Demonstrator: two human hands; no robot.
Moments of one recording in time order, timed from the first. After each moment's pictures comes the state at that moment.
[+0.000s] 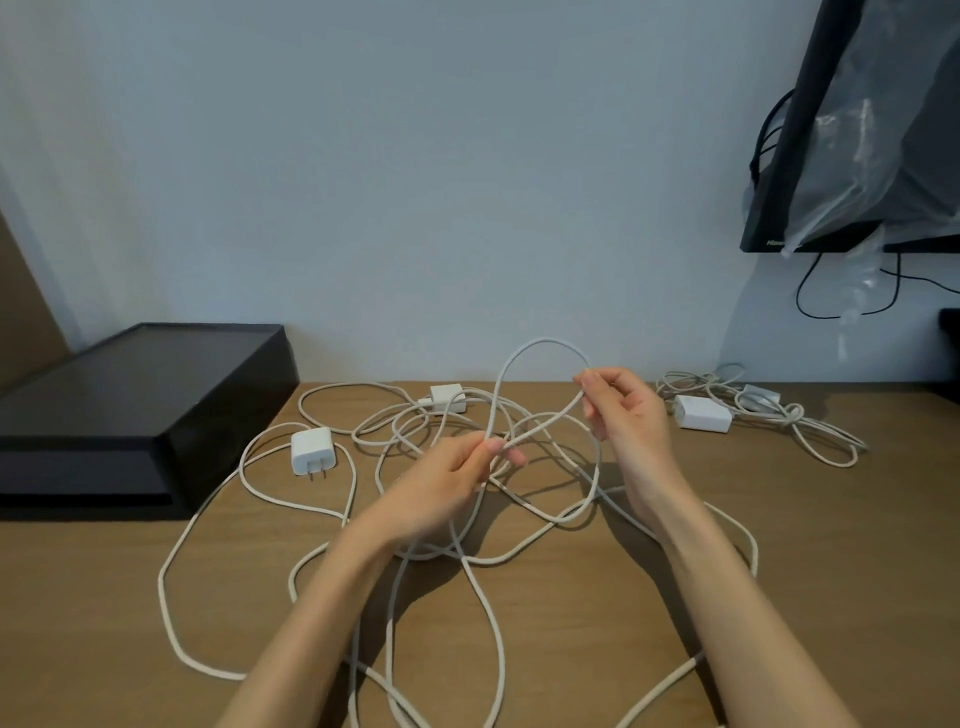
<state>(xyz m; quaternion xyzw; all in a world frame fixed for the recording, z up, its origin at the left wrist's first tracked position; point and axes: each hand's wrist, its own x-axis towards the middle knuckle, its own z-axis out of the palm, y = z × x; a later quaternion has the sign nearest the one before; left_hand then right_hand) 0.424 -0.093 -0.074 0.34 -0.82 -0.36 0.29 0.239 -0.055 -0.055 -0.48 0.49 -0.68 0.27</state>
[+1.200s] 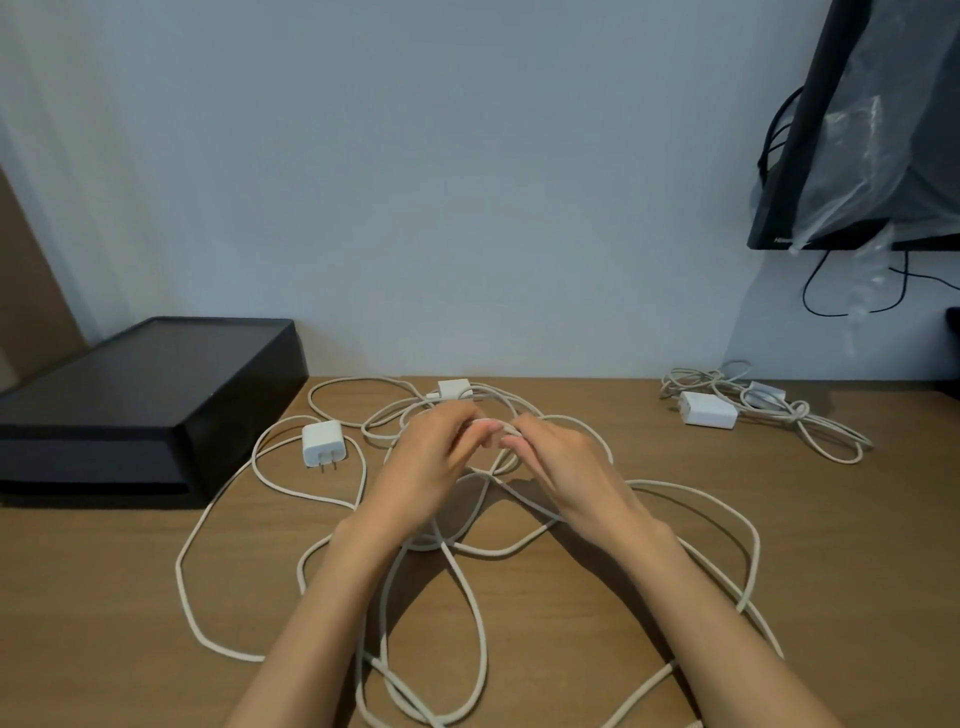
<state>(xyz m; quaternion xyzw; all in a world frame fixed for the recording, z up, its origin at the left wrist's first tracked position) 0.436 -0.096 -0.073 0.34 -0.84 -0.17 0.39 0.266 -0.056 -0.086 -0.78 0.54 -0.32 0.01</state>
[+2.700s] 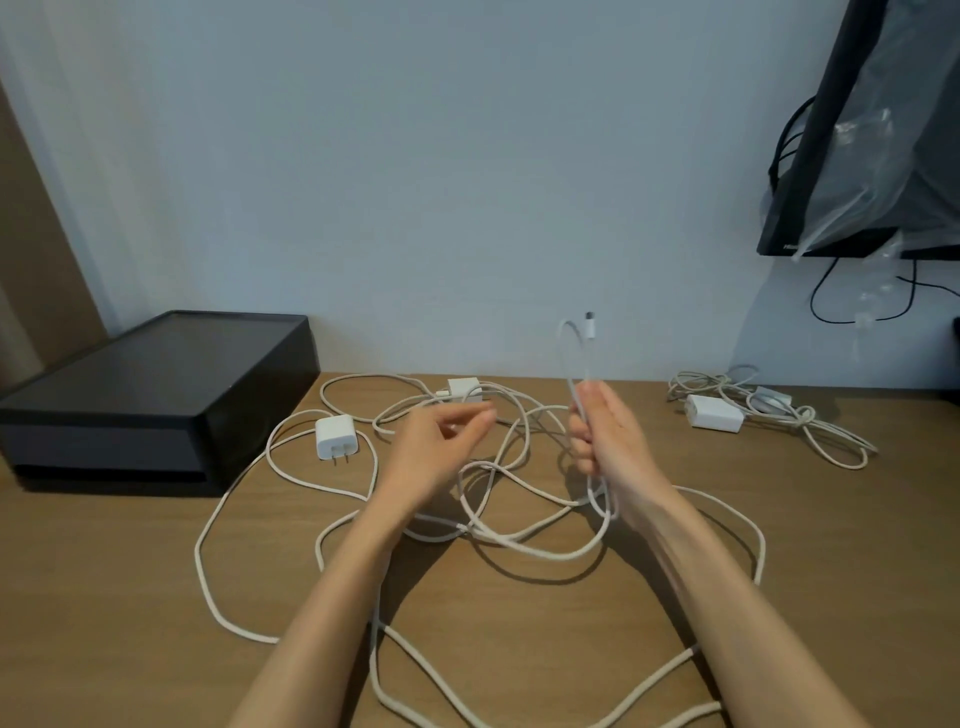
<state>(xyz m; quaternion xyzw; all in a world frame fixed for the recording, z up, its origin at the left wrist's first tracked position) 0.436 -0.094 -0.070 0.46 -0.70 -0.35 0.43 0.263 -0.047 -0.061 -0.47 0.48 -0.60 0.43</state>
